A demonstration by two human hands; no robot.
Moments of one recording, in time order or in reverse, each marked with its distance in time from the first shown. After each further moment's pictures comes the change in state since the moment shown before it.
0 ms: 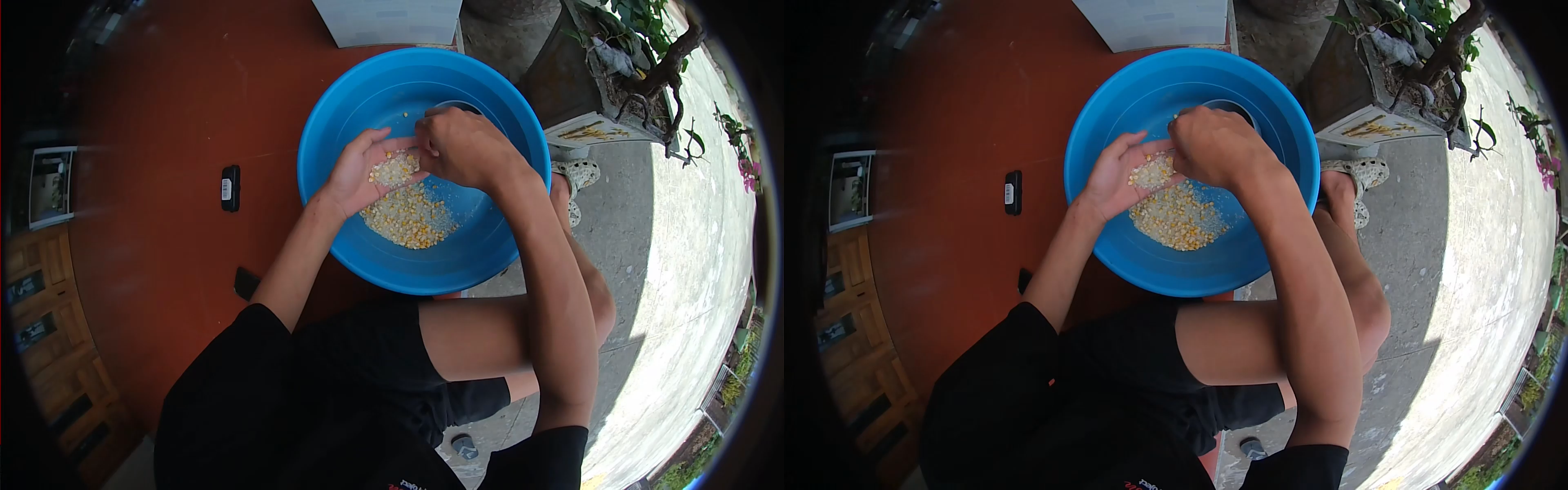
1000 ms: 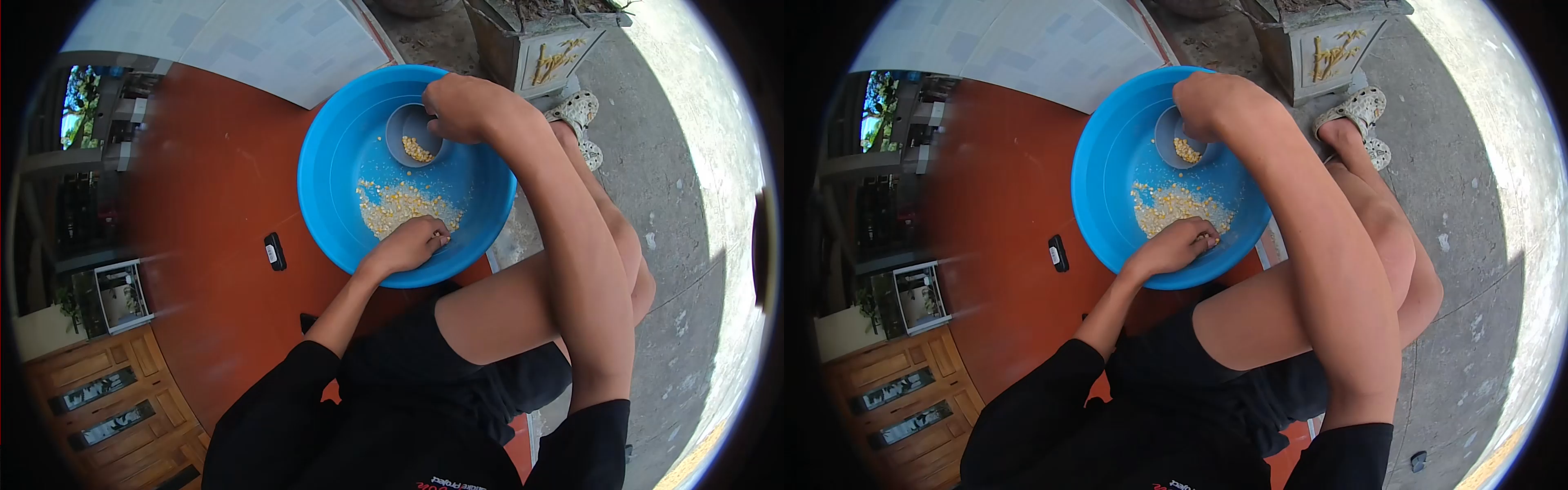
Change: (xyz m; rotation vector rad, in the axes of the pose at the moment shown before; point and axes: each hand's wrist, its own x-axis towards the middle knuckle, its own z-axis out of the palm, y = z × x) left_hand -0.018 -0.092 0.030 1.703 -0.316 -0.054; right_hand -0.068 0.043 -0.044 0.033 0.021 0.381
